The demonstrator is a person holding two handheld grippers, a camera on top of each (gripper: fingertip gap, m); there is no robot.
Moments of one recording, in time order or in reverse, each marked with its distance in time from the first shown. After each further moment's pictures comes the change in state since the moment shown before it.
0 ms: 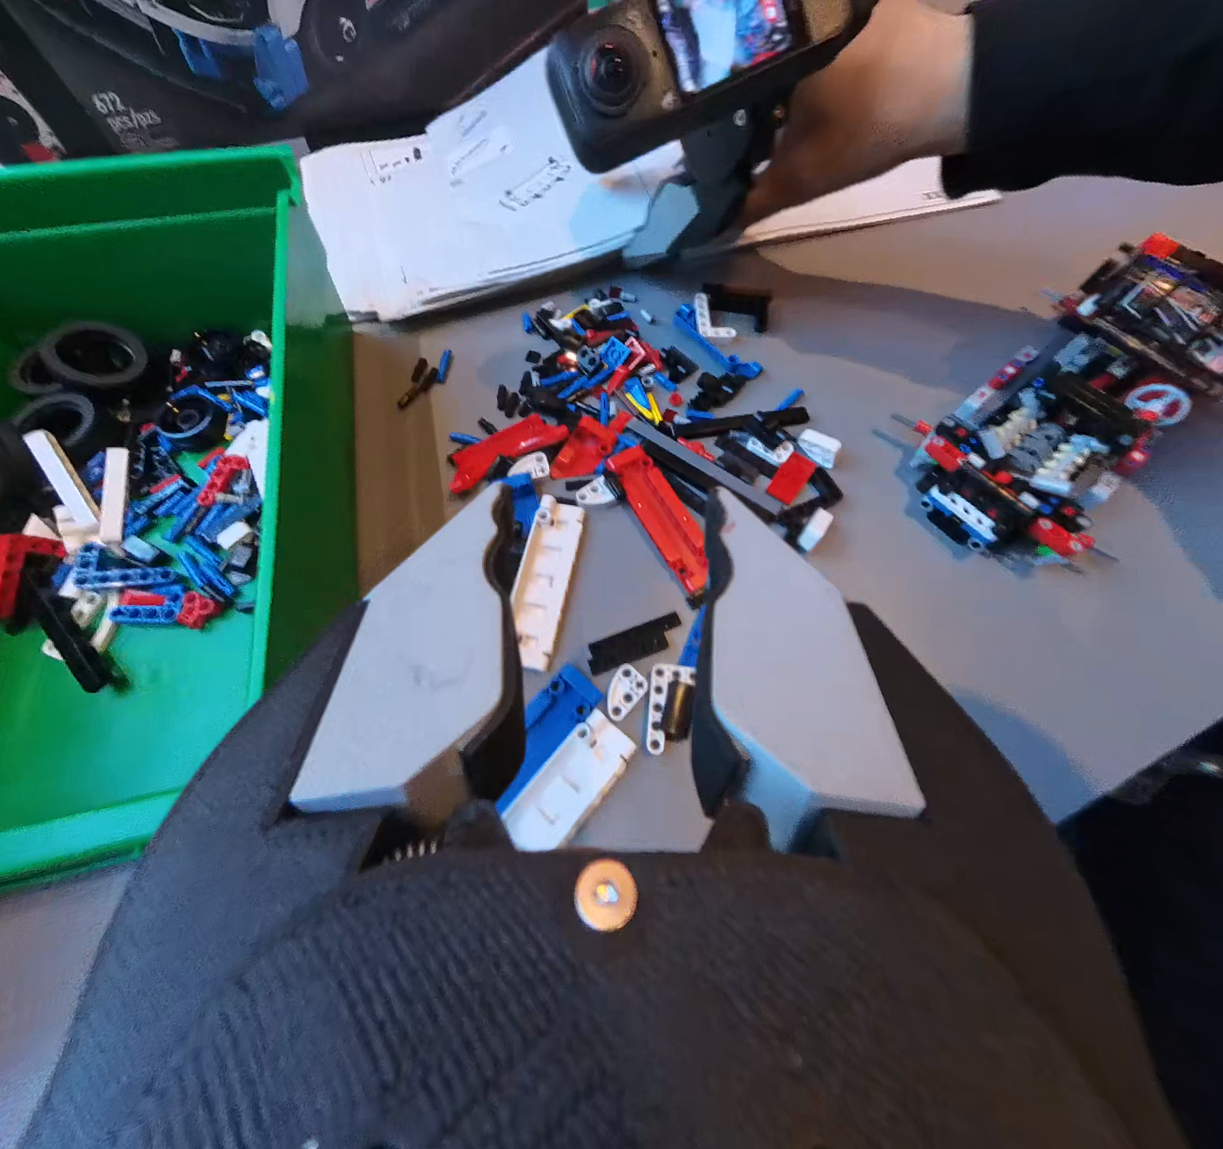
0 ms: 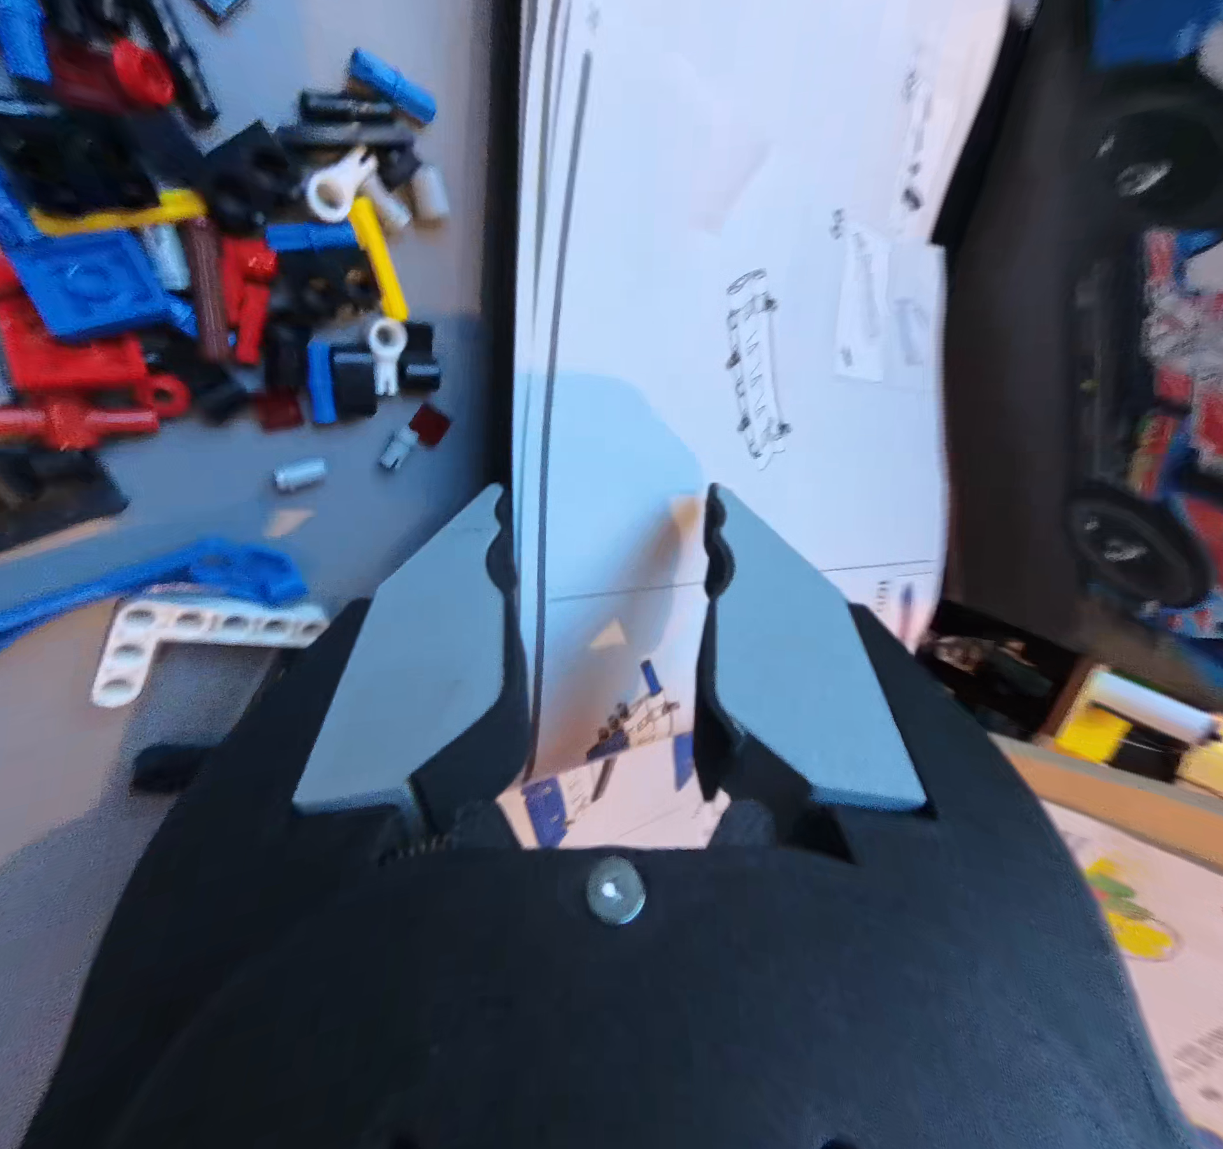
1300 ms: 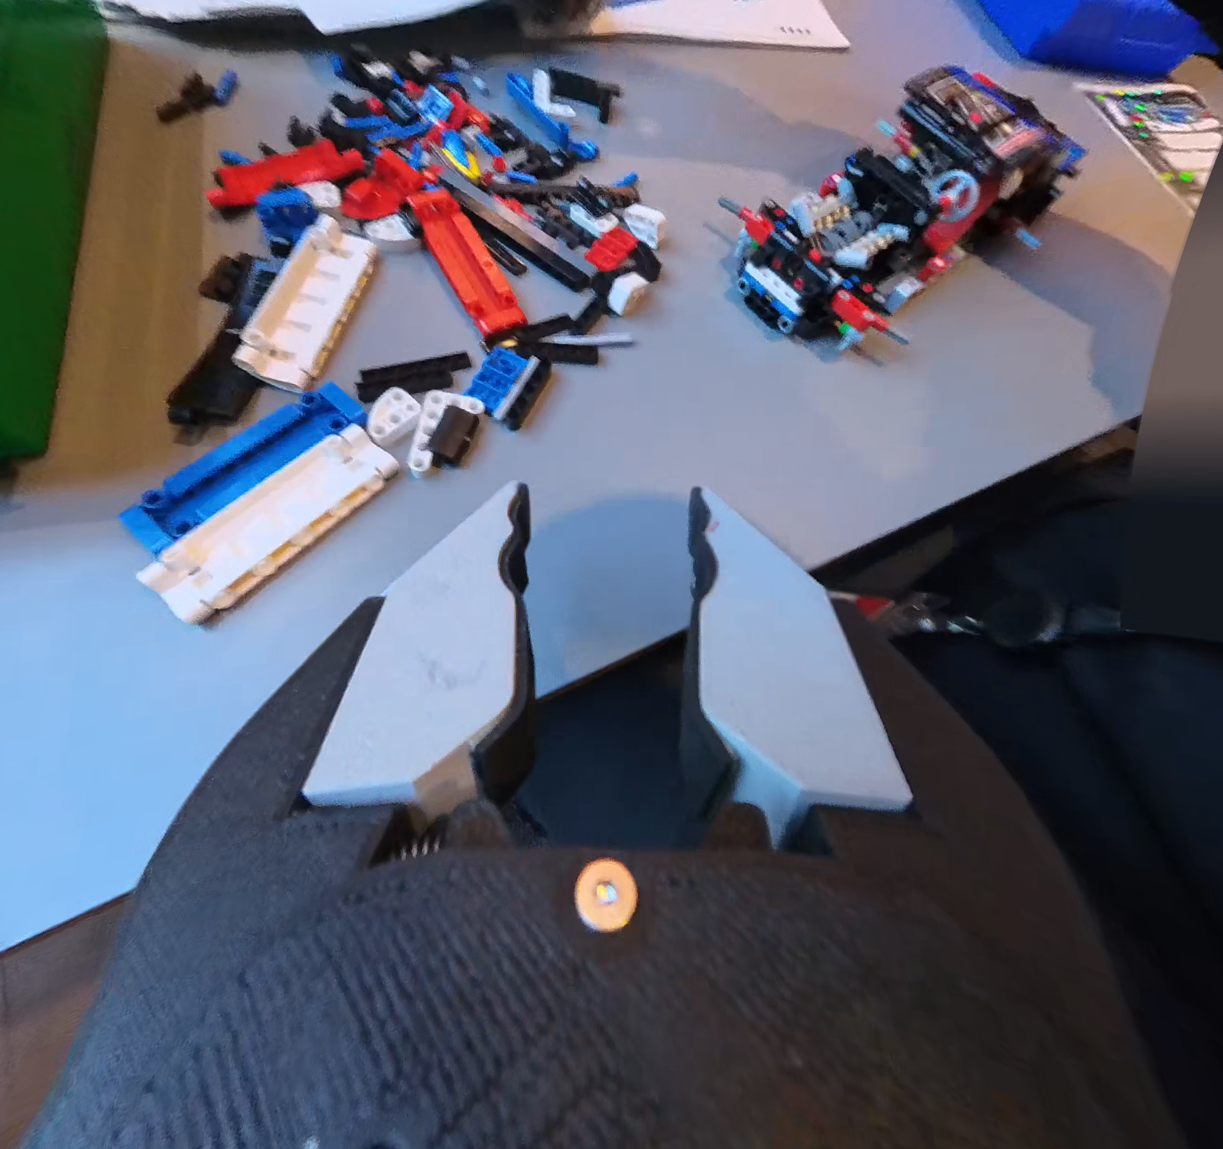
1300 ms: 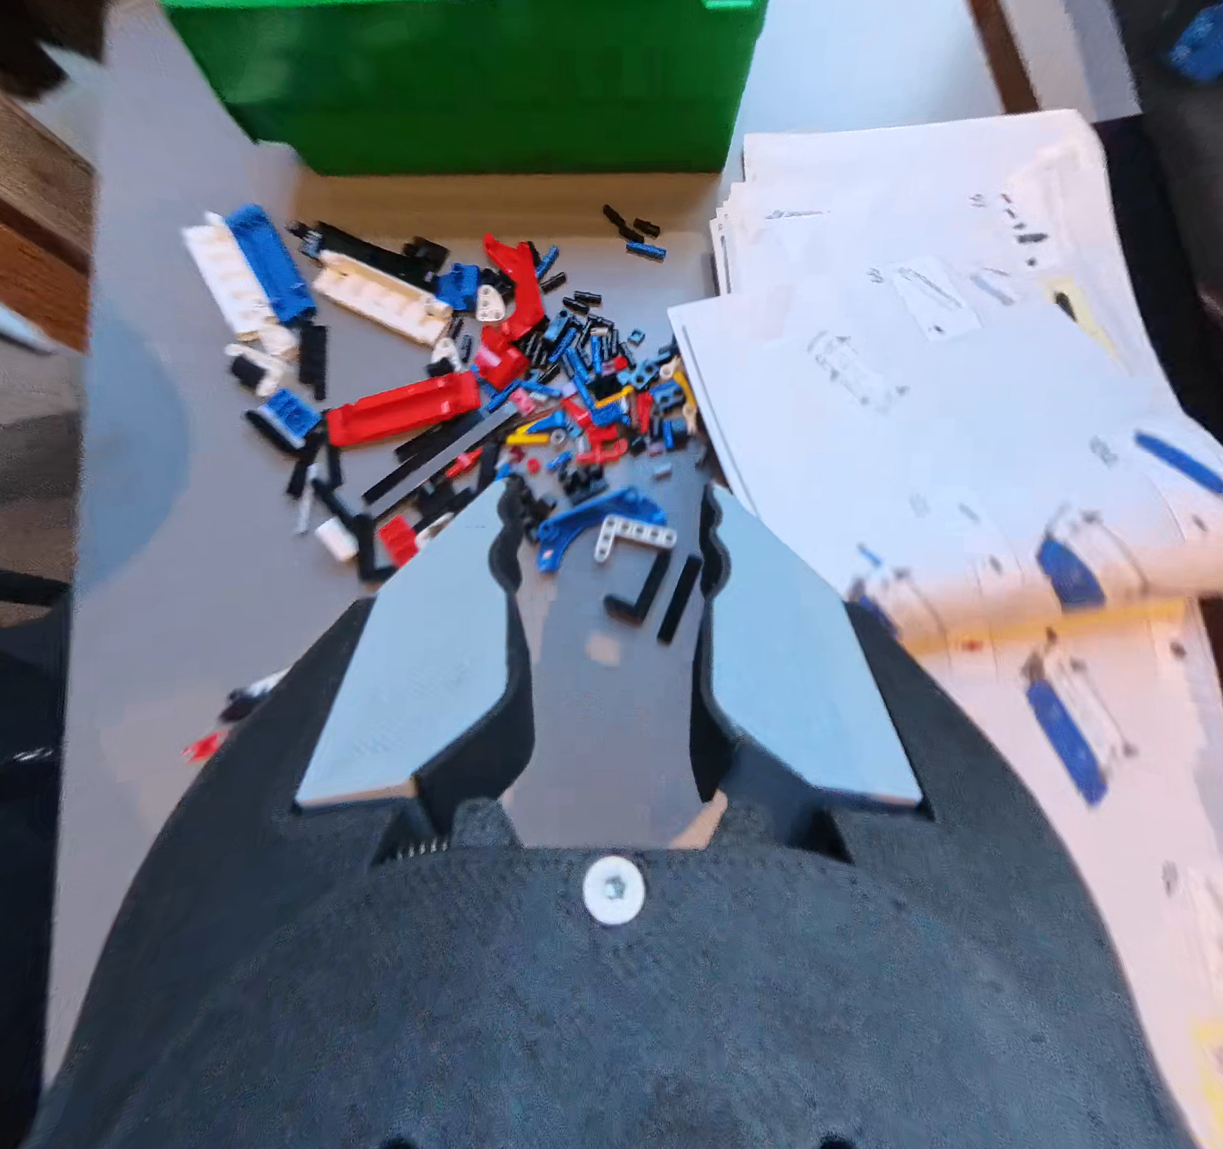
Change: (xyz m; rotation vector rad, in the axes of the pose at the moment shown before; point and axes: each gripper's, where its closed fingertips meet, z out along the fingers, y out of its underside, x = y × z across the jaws) left arm 0.091 0.103 -0.056 -0.037 0.089 -0.114; right arm -0.022 0.014 -0.159 0.568 -0.563 0.561
